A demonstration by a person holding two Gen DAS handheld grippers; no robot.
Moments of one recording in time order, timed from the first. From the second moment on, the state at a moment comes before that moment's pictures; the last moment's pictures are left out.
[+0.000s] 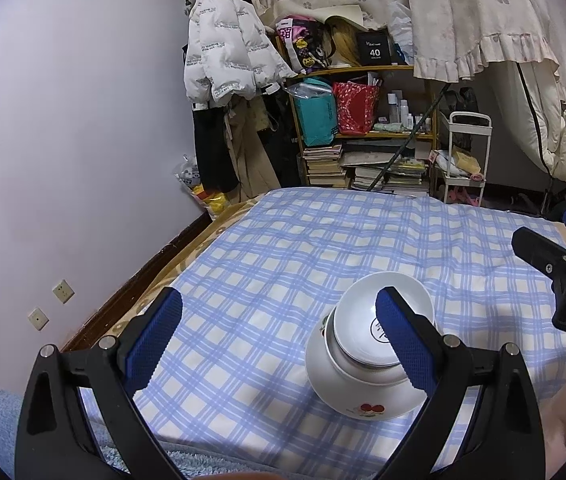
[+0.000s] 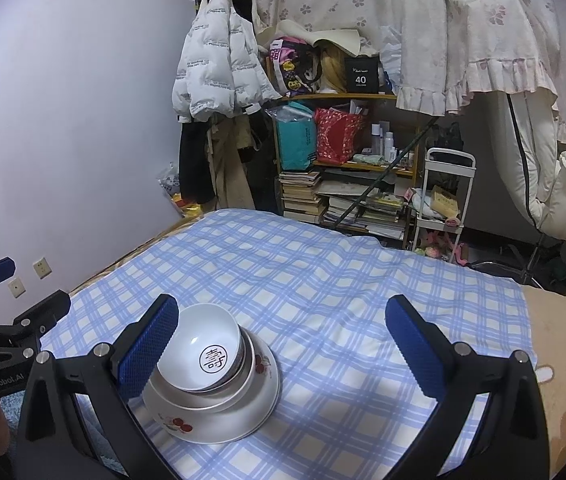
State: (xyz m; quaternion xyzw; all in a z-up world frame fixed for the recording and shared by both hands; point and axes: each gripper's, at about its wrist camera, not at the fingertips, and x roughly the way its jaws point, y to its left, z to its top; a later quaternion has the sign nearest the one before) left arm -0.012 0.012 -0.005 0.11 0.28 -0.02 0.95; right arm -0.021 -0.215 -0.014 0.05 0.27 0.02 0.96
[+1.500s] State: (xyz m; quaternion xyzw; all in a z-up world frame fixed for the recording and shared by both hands) left arm -0.011 0.008 0.001 0.11 0.27 -0.03 0.95; right arm -0.024 -0.220 -0.015 0.05 0.27 0.02 0.96
